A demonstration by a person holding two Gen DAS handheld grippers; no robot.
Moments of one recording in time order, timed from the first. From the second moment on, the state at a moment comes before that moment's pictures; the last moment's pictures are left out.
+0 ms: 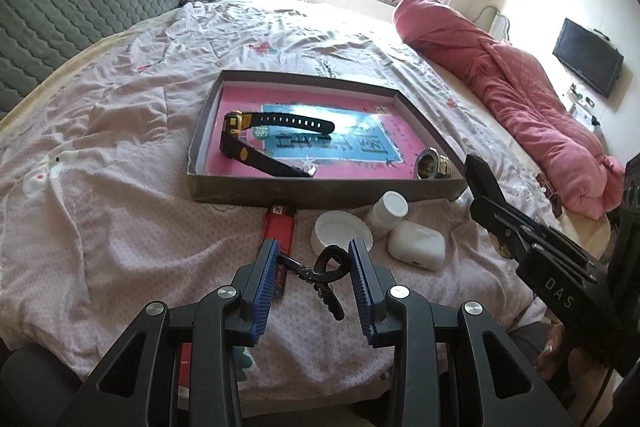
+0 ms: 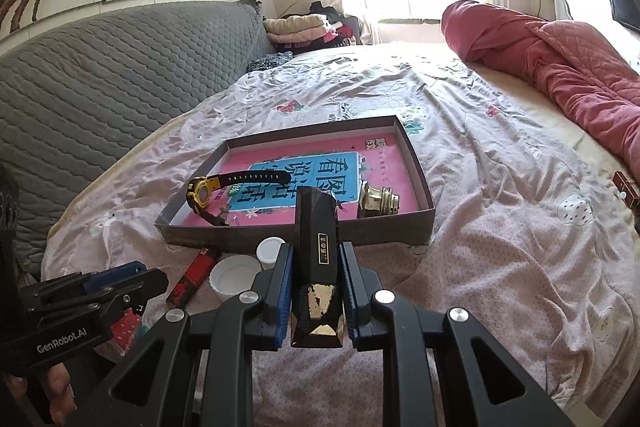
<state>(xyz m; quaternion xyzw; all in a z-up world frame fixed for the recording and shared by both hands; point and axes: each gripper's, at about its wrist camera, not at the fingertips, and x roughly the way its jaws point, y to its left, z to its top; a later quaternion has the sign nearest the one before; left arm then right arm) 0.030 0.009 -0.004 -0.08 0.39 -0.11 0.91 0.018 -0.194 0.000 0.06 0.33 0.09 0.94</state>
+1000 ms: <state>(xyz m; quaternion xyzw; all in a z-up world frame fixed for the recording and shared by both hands) 0.065 0.017 -0.003 -0.04 0.36 -0.08 0.93 0.034 -0.194 -0.004 0.07 0.31 0.10 0.94</state>
